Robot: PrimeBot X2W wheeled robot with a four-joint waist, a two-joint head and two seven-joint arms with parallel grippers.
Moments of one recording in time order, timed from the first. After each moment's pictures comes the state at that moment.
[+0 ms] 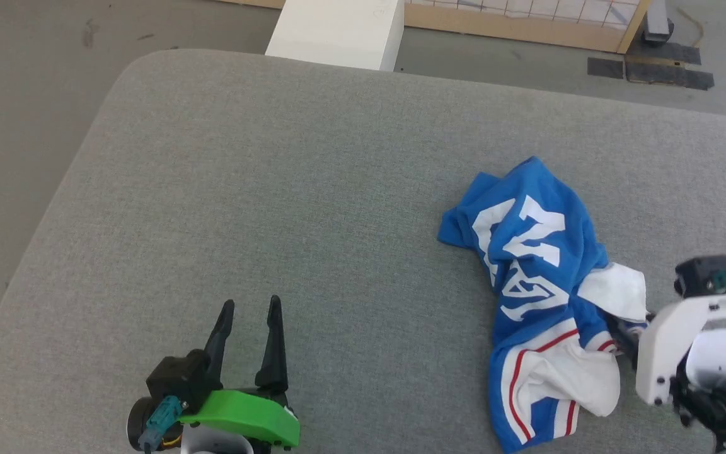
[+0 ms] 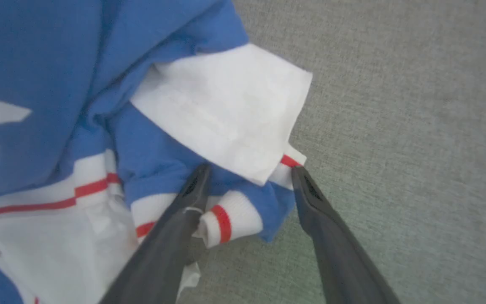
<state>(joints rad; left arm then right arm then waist) 0.01 0.05 -0.21 0.09 -0.34 0.04 -0.26 -0.14 -0.26 -0.04 0.13 0.32 0.13 0.68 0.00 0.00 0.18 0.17</state>
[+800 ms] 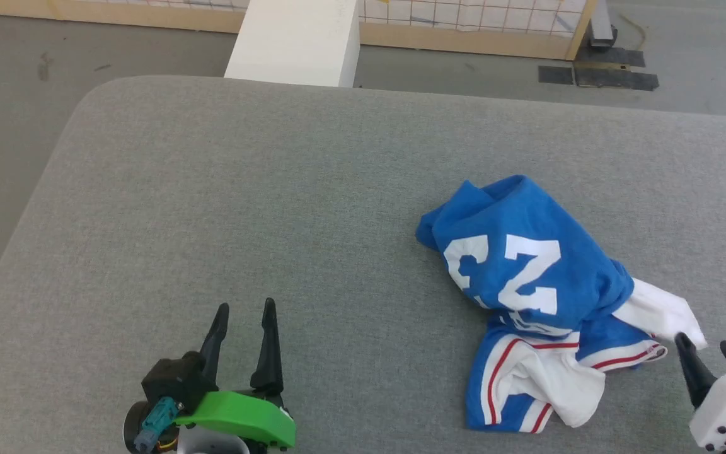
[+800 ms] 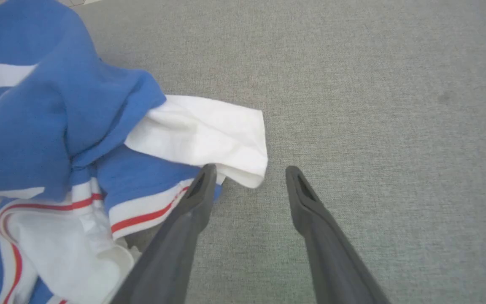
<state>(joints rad) 0.01 0.05 -0.20 0.10 -0.34 0.05 -0.26 0.07 -0.12 -0.32 -0.07 0.29 0.13 0.50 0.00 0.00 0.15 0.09</state>
